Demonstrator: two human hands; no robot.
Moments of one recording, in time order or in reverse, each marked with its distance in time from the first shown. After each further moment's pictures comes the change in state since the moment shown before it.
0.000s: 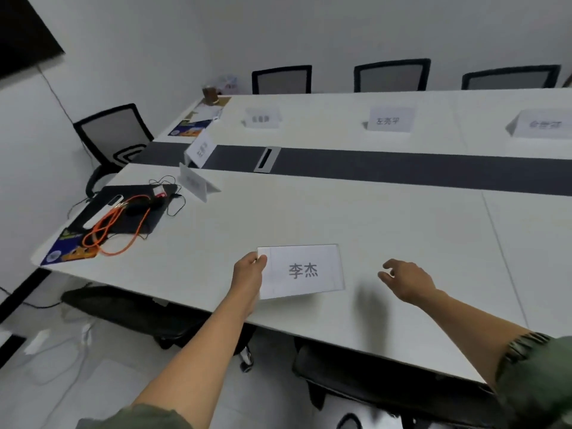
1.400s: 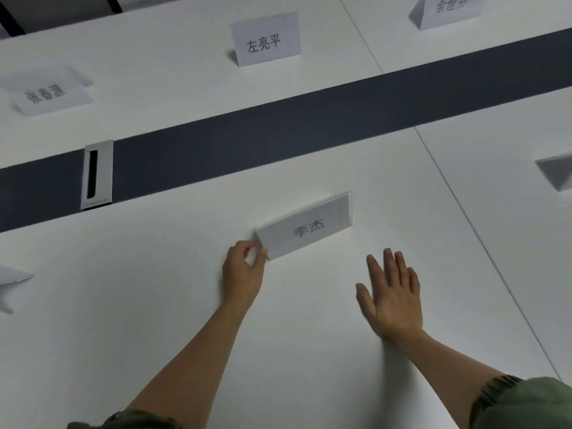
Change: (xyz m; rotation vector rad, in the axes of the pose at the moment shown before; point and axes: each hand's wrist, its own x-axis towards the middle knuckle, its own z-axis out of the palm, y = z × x) left_hand 0.289 0.001 0.252 0.535 -0.281 0.262; right_hand 0.132 0.095 0.099 -0.102 0.260 0.405
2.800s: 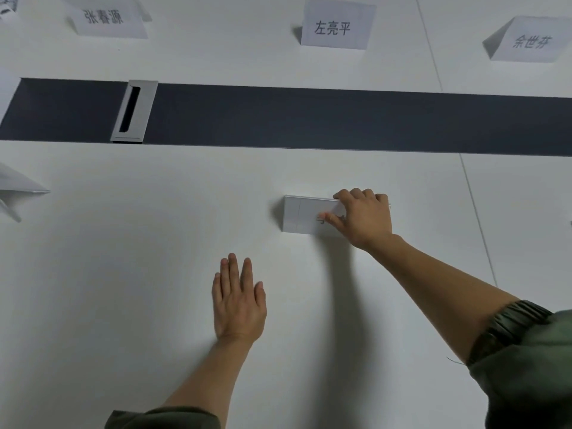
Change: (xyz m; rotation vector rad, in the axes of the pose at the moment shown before) left_hand -0.080 -0.099 0.023 0.836 0.101 0.061; right_hand 0.142 -0.113 -0.096 -0.138 0.003 -0.402
